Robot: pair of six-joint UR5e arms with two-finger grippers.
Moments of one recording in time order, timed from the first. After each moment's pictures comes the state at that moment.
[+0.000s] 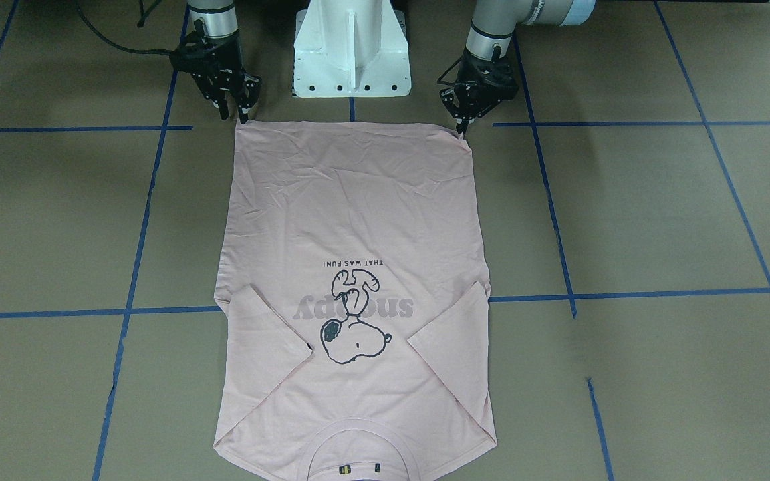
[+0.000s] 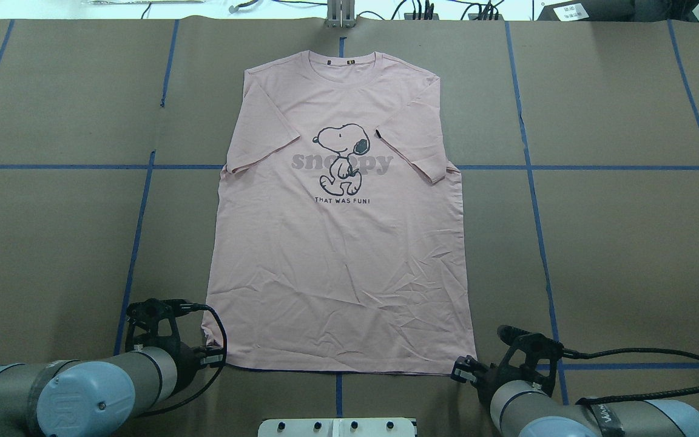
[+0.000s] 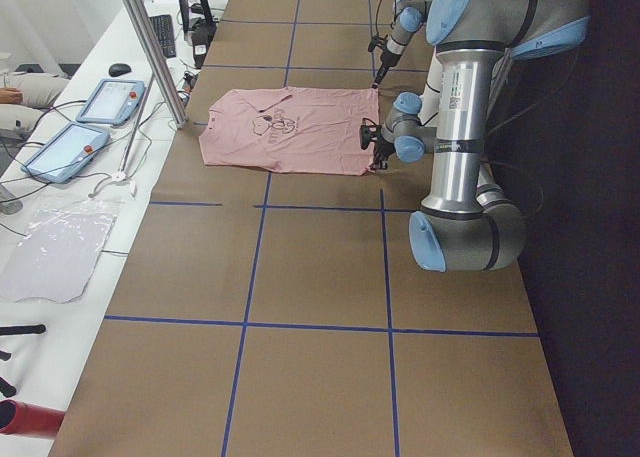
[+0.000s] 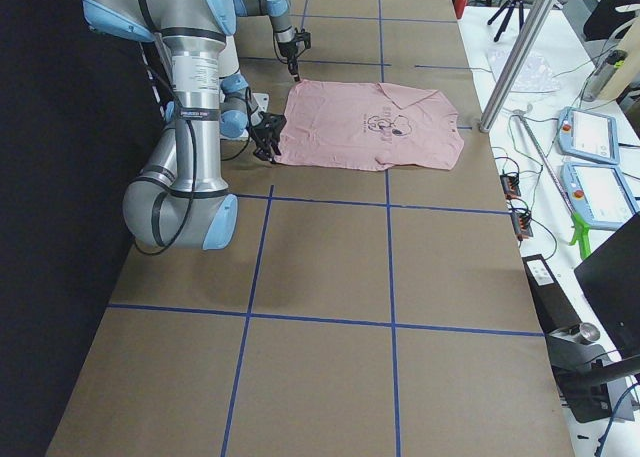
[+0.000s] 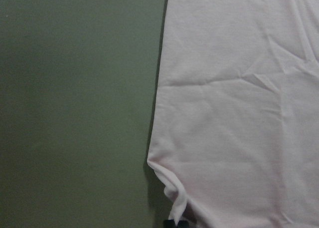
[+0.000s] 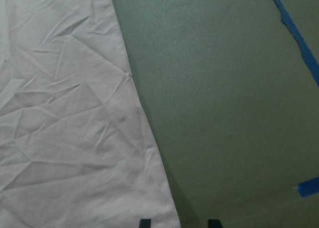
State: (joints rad) left arm -0.11 -1.67 -2.05 -1.90 -1.42 -1.57; right arm -0.02 -1.50 2.14 -1.48 1.23 1.92
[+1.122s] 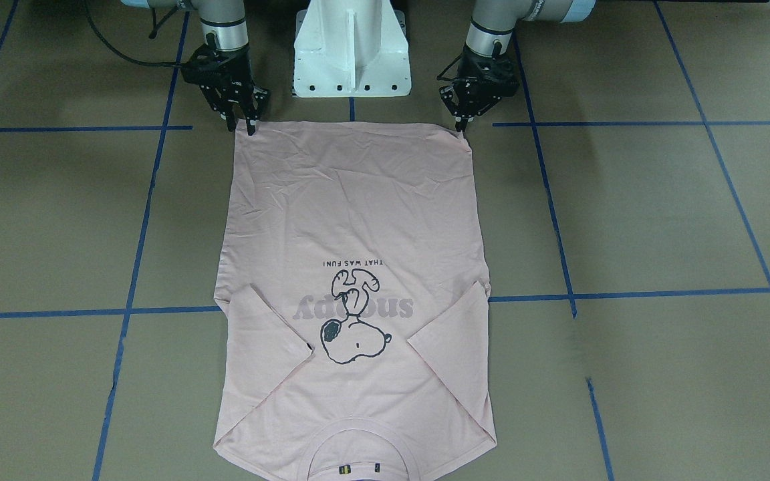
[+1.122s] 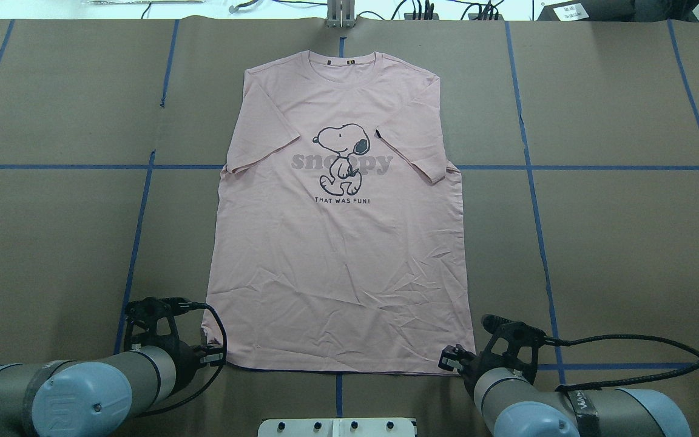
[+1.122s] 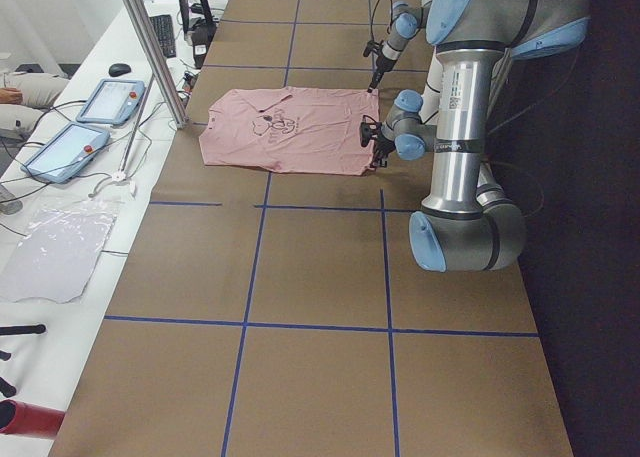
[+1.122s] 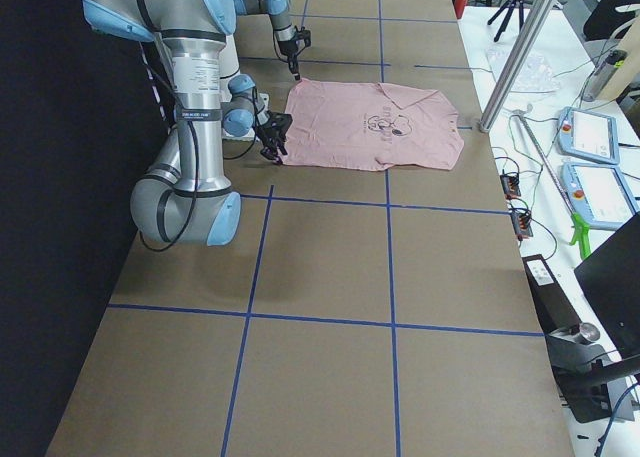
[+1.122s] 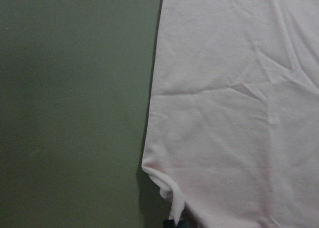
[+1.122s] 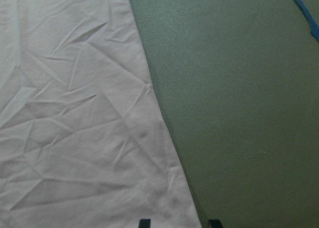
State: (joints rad) left arm -0.12 -1.67 -2.07 -1.89 -1.41 -1.57; right arm 0.01 -1.45 2.09 -1.50 1.23 1.88
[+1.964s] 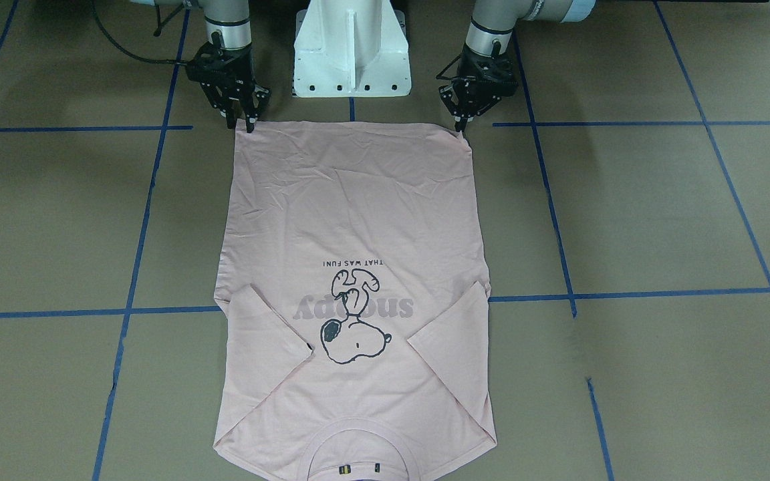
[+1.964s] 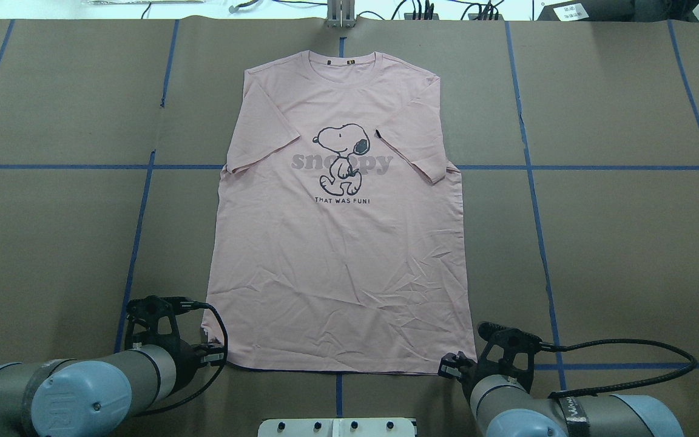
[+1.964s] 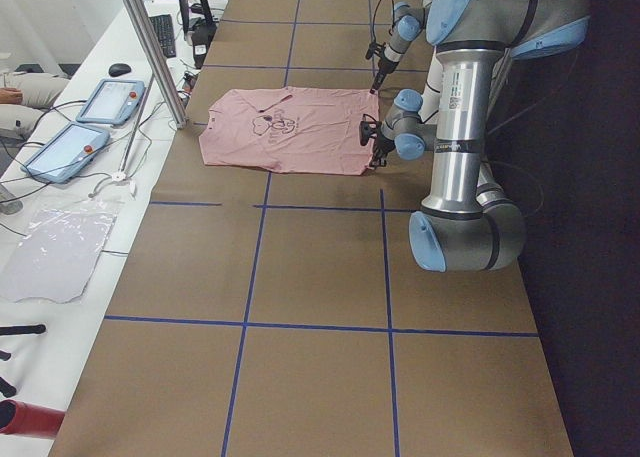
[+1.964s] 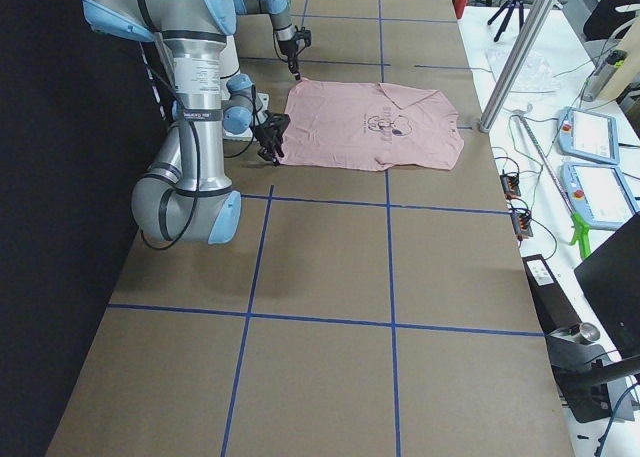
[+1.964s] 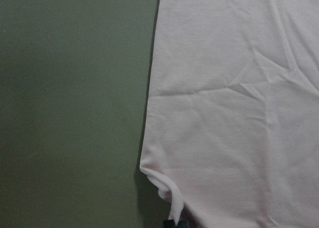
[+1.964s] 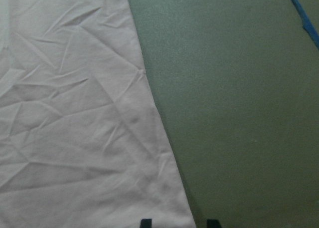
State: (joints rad) left arm -0.12 -1.67 -2.08 -1.89 -1.41 -1.54; right arm -0.01 -1.44 2.09 -1.56 1.23 1.88
